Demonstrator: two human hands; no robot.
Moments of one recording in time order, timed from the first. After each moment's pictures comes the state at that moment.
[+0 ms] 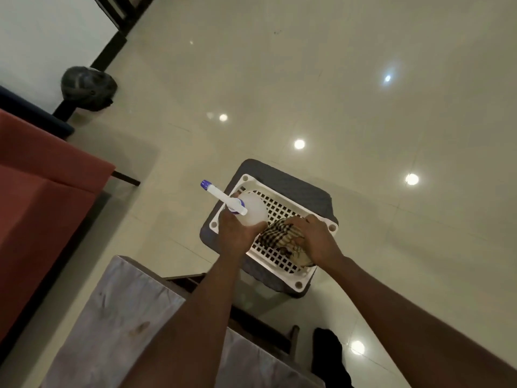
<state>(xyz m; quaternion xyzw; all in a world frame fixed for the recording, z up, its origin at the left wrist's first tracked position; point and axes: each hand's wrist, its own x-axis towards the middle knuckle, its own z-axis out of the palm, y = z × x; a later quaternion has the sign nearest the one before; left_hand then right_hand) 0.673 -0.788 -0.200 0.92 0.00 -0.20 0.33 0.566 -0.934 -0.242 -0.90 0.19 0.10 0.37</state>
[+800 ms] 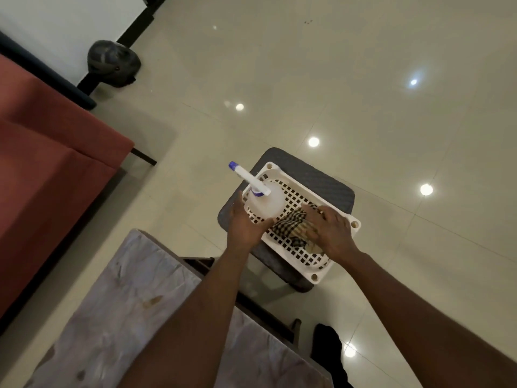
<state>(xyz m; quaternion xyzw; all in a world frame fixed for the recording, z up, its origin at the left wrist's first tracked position) 0.678 -0.750 -0.210 0.92 -0.01 -0.21 0.34 0.570 -0.927 -0.248 -0.92 0.17 0.17 0.30</state>
